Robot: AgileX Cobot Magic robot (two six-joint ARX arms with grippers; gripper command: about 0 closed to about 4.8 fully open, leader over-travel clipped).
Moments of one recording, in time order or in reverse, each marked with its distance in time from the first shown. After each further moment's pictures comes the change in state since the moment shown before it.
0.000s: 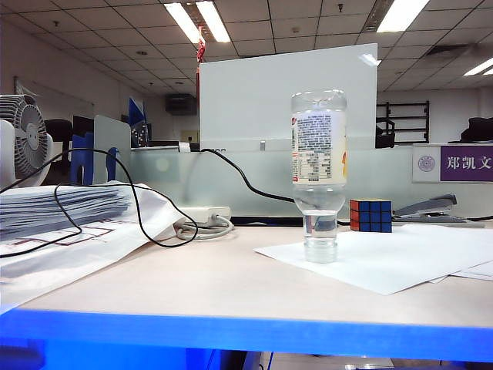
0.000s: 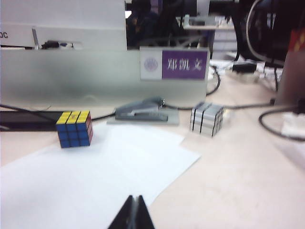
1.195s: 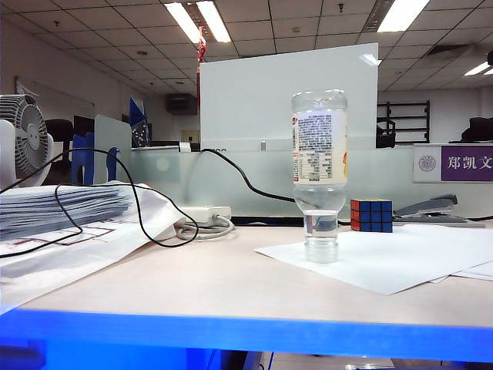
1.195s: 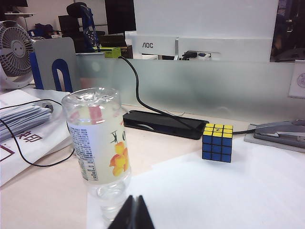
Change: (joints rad) left arm -0.001 0.000 0.000 0.002 -0.002 0.000; right arm 0.683 0.179 0.046 0.174 0.227 0.018
